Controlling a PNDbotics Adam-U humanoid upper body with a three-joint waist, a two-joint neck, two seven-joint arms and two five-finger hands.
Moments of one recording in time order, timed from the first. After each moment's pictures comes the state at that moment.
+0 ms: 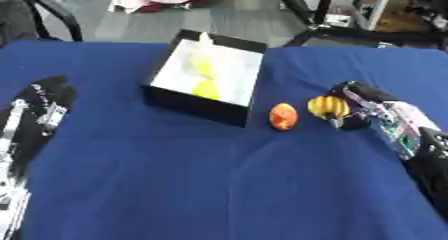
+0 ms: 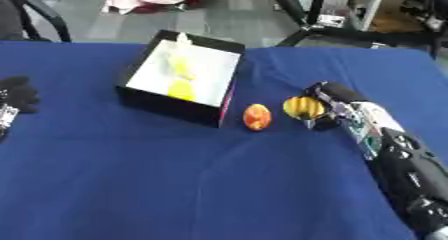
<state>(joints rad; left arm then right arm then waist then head) -0.11 0.26 0.04 -1.80 -0.16 0.06 -0.05 -0.69 -0.40 0.16 -0.83 0.89 -0.20 0.13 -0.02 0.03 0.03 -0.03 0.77</state>
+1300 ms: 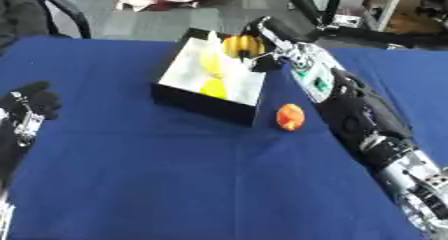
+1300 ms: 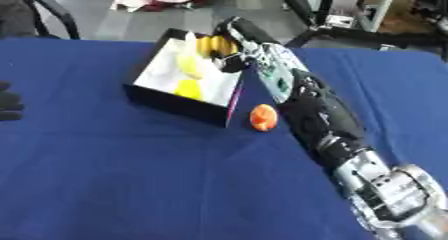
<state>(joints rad) -0.15 0.22 0.01 -1.80 -0.15 0.05 -0.09 -0.97 -0.17 0.16 -0.77 0.85 -0.18 0.09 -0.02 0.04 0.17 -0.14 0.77</state>
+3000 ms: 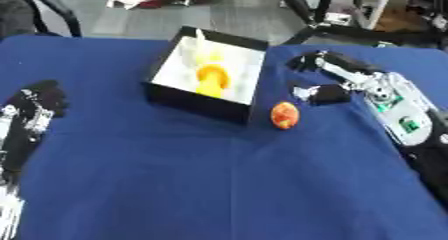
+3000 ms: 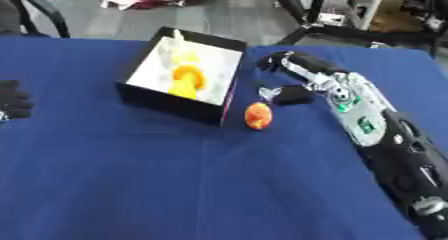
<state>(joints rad) -0.14 0.22 0.03 -1.79 -0.16 0.06 -0.07 -0.56 -0.47 0.25 -1.28 0.60 -0.13 0.40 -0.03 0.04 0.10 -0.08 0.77</state>
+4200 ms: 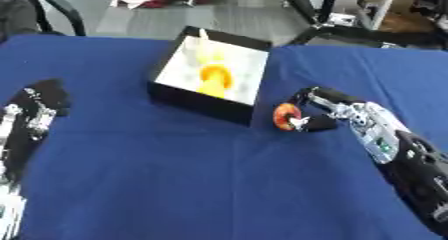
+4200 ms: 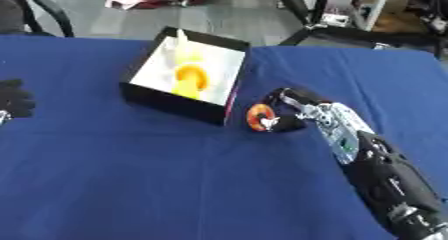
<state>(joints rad) -0.14 0.22 0.03 -1.79 -0.16 0.05 -0.08 -0.59 -0.38 0.25 -1.05 0.74 -0.19 0.36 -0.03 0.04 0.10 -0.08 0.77</state>
